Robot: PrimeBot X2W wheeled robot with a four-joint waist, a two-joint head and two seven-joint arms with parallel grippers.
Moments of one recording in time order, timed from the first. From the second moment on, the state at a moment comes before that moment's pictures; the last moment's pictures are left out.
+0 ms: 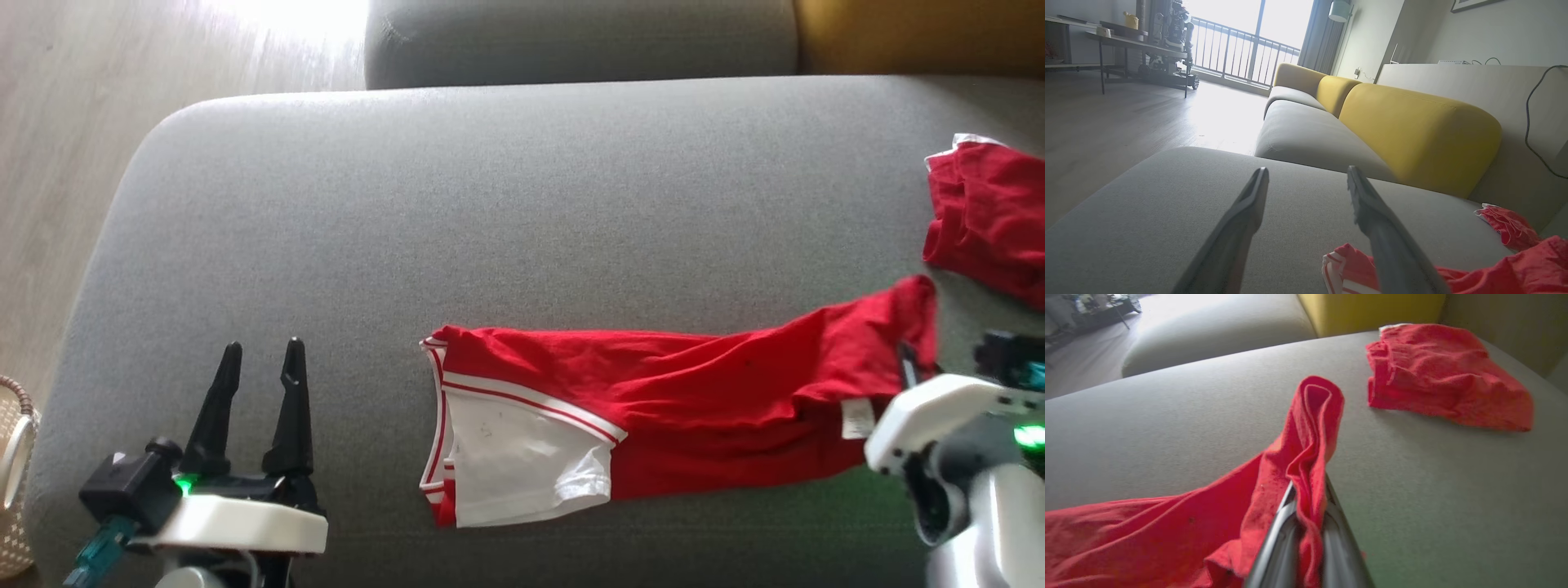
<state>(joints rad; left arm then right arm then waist) 0.08 0.05 -0.07 0.01 -0.32 -0.13 -0.25 -0.21 -0.04 -0.32 0.41 0.08 0.13 0.14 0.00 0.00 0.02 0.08</state>
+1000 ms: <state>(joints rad) 0.11 0.05 -0.09 0.02 -0.35 -0.13 -0.25 -0.16 -0.05 0.31 0.38 0.98 0.13 0.10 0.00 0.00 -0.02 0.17</state>
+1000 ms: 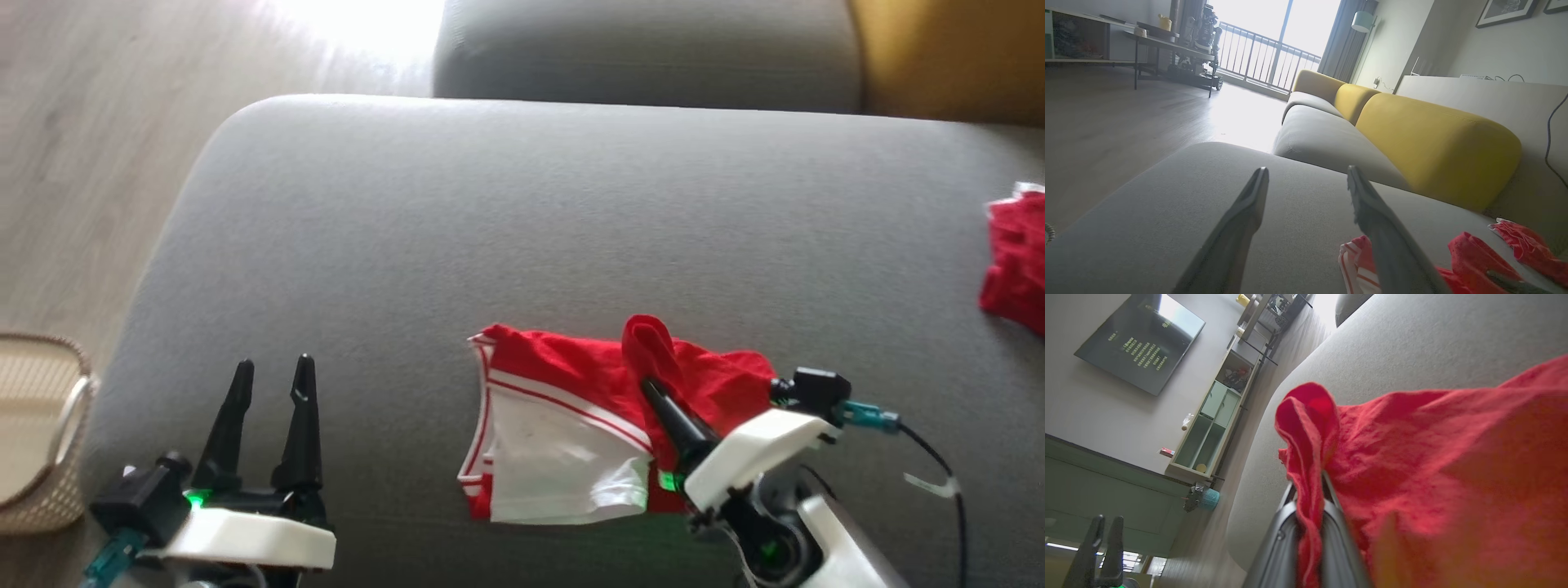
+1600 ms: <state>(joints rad) 0.10 0.05 -0.11 0.04 -0.36 -0.13 -0.25 -0.47 -0.06 0.73 0.76 1.40 0.13 -0.15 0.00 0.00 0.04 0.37</state>
